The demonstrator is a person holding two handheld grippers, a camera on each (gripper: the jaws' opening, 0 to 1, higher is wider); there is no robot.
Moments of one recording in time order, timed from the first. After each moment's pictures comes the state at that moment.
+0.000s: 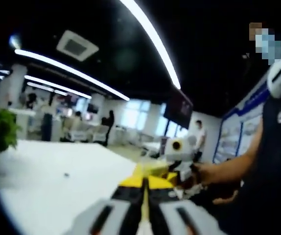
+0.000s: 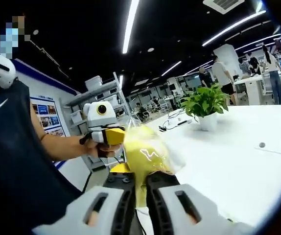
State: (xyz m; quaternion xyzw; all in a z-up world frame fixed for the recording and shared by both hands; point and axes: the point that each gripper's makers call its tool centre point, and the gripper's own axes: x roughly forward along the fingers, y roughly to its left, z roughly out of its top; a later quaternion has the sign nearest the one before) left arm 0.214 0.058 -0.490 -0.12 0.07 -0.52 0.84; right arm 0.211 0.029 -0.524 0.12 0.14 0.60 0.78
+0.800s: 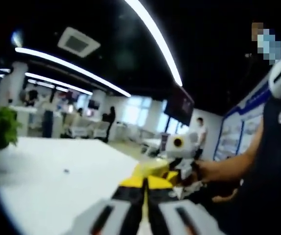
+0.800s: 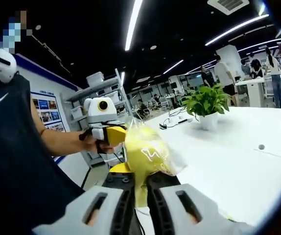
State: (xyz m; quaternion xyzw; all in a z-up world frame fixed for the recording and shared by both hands) left arm 0.209 0.055 -0.495 -0.12 0.09 -0.52 0.84; right arm 0.205 0.027 -0.527 0.10 0.15 0.61 0.77
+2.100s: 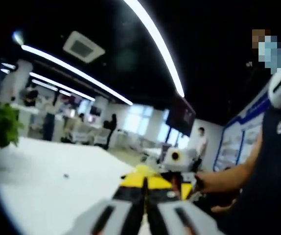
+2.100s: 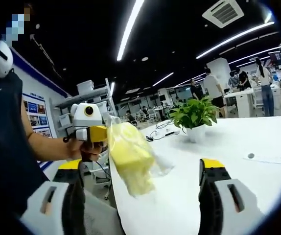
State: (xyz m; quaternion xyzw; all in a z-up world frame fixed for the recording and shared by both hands) left arm 0.217 0.062 -0.475 -0.15 0.06 -0.51 0.84; right arm 0.239 0.025 -0.521 0.11 0.09 0.55 0.83
